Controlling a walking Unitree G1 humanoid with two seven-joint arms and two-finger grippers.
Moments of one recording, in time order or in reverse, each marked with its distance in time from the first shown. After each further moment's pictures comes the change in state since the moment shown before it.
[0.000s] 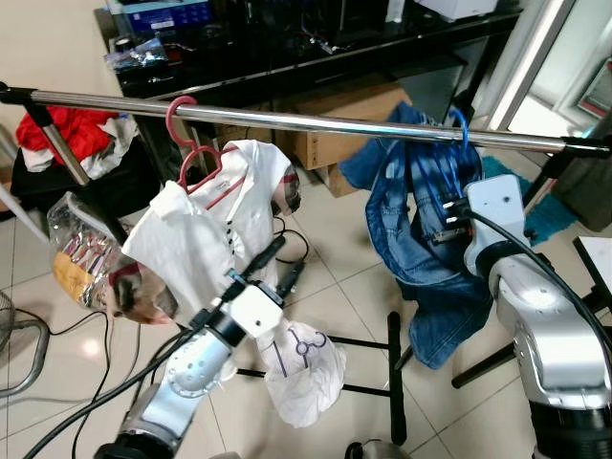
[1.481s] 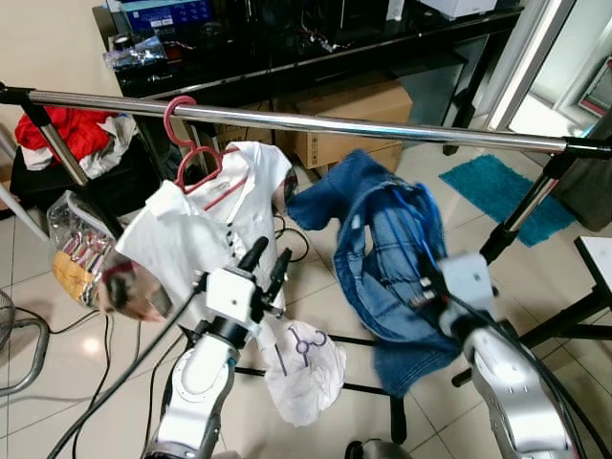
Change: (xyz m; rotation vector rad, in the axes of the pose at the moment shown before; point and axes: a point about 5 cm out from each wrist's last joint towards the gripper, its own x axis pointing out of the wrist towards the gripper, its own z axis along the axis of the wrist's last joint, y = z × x) left arm -0.004 -0.004 -0.002 -0.507 0.064 0.245; right arm -0.020 0.032 -0.090 0.038 -0.055 0.113
